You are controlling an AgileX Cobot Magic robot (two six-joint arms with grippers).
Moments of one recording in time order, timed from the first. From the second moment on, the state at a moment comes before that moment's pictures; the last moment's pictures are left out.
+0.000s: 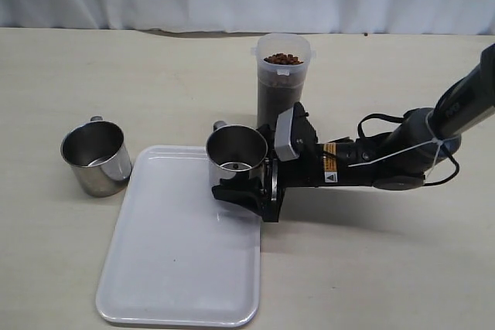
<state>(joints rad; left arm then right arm) 0.14 0.05 0.00 0.62 0.03 -0.81 0.43 2.31 -0.96 -1.19 -1.16 0.34</state>
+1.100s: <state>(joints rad) 0.14 0.05 0.00 0.62 0.03 -0.81 0.49 2.27 -0.97 -1.14 -1.05 0.33</state>
